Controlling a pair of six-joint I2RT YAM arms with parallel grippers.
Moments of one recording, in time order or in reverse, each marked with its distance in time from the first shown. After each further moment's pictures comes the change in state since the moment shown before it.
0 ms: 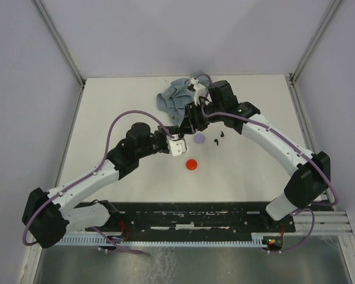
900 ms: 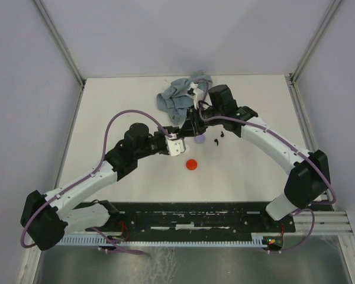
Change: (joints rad) left arm -0.005 -0.027 0.000 -0.016 0.028 -0.050; right arm -0.007 0.000 -0.108 0.115 -0.100 0.009
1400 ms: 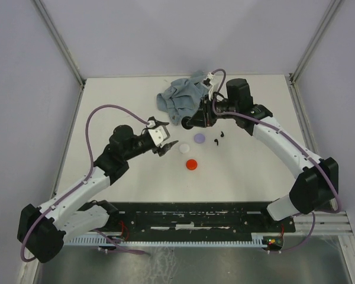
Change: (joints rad) left arm 0.101 -0.106 -0.075 0.121 0.066 -0.340; right arm -0.123 -0.063 -0.024 0.073 -0.066 -0.050
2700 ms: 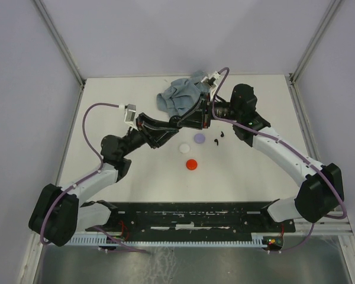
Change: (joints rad) left arm 0.166 0.181 -0.198 0.996 0.243 -1.255; right arm 0.059 -0.089 -0.165 0.608 -0.239 0.291
